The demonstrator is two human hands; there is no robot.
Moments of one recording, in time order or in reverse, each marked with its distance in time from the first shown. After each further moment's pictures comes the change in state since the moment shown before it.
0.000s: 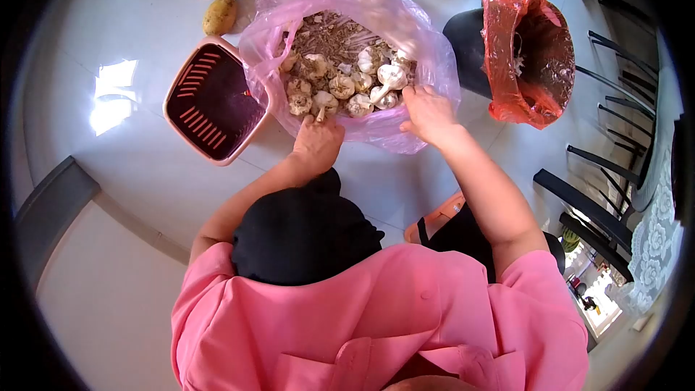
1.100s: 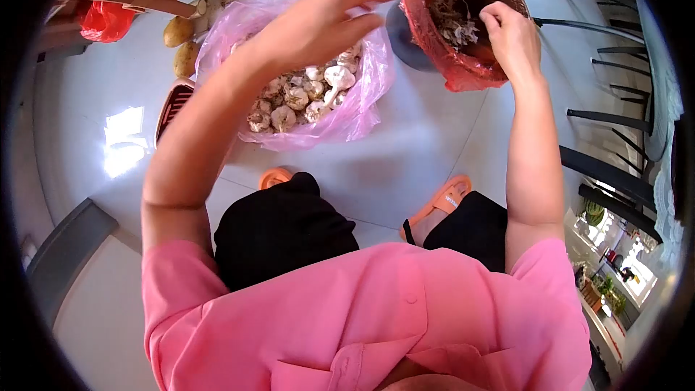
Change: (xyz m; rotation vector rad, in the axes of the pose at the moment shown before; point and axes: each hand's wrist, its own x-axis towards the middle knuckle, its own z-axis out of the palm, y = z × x) left_hand 0.106 0.045 -0.219 -0.626 0.401 0.422; right_hand -0.083 0.162 -0.099 0.200 0.767 0.434
